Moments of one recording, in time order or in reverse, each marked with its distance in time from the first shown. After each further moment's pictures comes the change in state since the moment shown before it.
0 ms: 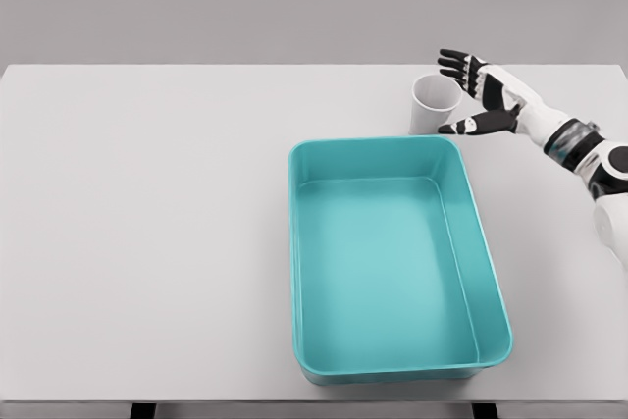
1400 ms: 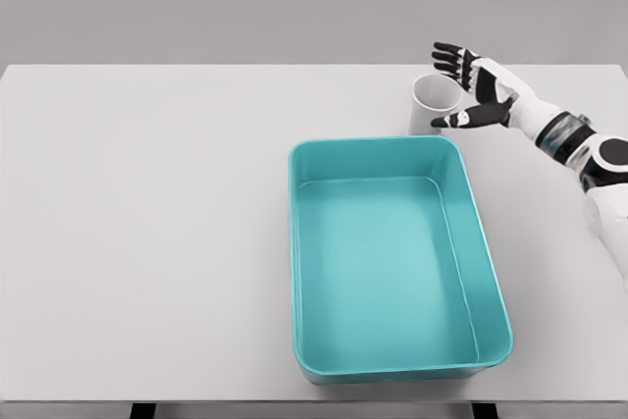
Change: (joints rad) left arm 0.000 0.000 0.000 0.000 0.000 0.000 0.000; right arm -0.035 0.037 -0.009 0.044 0.024 0.001 0.000
